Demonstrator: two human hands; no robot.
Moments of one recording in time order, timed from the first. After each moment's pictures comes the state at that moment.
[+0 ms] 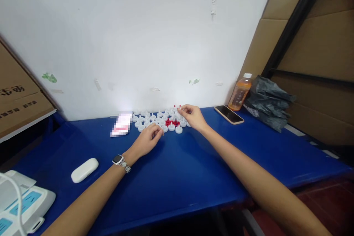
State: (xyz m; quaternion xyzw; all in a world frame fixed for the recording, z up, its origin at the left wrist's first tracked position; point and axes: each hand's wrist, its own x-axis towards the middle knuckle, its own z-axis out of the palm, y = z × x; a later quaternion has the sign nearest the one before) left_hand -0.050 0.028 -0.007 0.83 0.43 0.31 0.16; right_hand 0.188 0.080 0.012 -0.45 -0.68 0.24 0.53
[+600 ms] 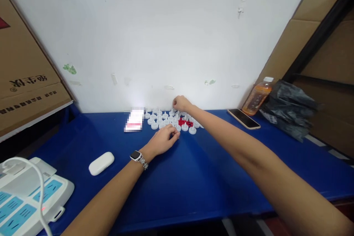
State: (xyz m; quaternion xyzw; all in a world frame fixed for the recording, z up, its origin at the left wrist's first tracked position) left_hand -0.054 0.027 -0.013 0.84 0.43 0.26 0.20; right_hand 0.096 0.193 0.029 -0.56 -0.80 0.08 0.19
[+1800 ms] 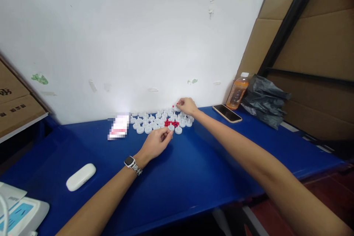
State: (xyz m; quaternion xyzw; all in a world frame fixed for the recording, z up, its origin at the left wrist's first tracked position) left_hand -0.018 0.020 -0.008 0.82 0.42 0.33 0.21; right_hand 0.193 0.165 0.016 -0.61 -0.72 0.08 0.33
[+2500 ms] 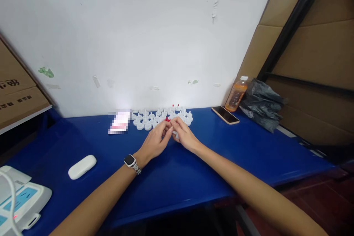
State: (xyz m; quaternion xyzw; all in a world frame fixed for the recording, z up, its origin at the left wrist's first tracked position) left_hand -0.011 0.000 0.001 0.82 0.39 0.37 0.18; right_hand 0.146 0.006 0.001 -0.34 -0.60 0.54 0.48
